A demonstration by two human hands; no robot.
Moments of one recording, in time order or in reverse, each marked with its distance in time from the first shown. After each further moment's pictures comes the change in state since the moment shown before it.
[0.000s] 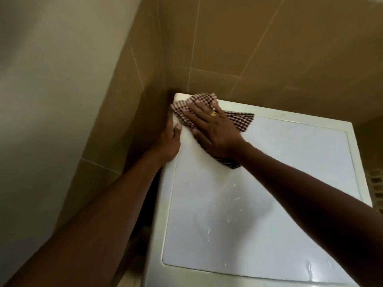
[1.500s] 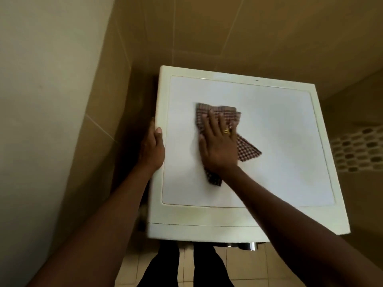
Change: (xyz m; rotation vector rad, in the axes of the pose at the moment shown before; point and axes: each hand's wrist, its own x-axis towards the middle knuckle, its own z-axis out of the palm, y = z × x) left_hand -0.126 -0.040 0.012 -0.134 0.081 -0.090; right_hand -0.140 -0.119 -0.003 0.058 0.063 0.624
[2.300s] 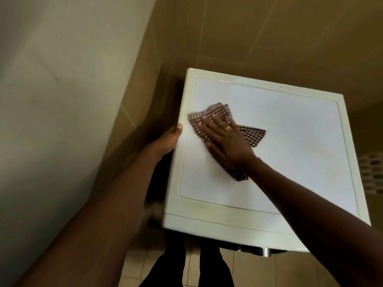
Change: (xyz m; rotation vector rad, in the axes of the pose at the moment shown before) left_hand 0.016 0.015 -0.035 -0.025 -0.347 -0.245; right_hand 0.020 0.006 -0.003 -0.040 -0.126 -0.560
